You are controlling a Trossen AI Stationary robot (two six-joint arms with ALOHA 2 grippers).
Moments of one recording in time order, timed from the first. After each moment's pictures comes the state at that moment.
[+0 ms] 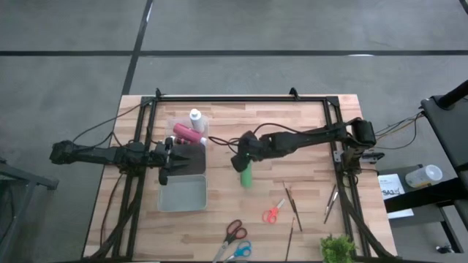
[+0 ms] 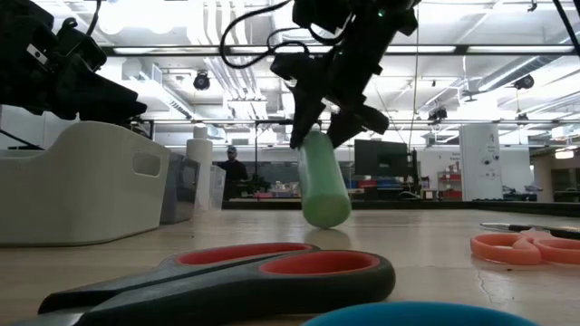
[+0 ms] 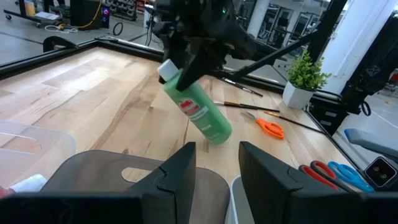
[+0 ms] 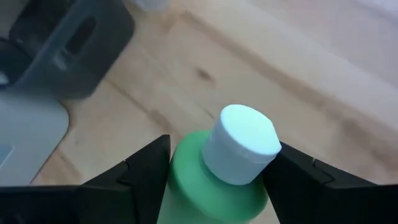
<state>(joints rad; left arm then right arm) -0.08 0.18 0.00 0.02 -0.06 -0.26 0.01 1.82 1.32 -0.52 0.26 0.88</state>
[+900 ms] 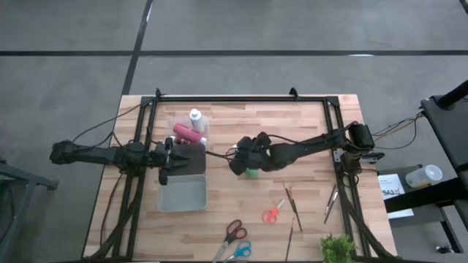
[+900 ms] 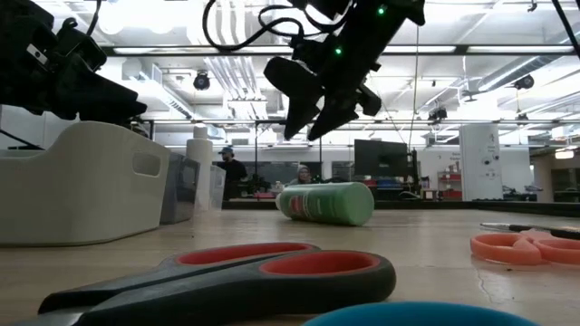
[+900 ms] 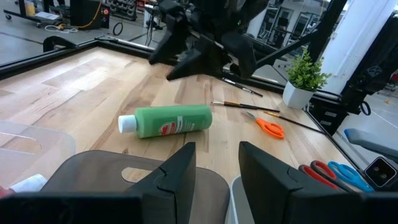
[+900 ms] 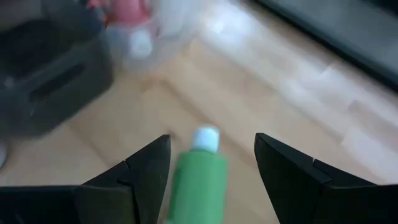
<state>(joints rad) -0.08 0.18 0.00 0.02 -0.06 -0.26 0.11 1.86 1.31 -0.44 0.65 0.70</state>
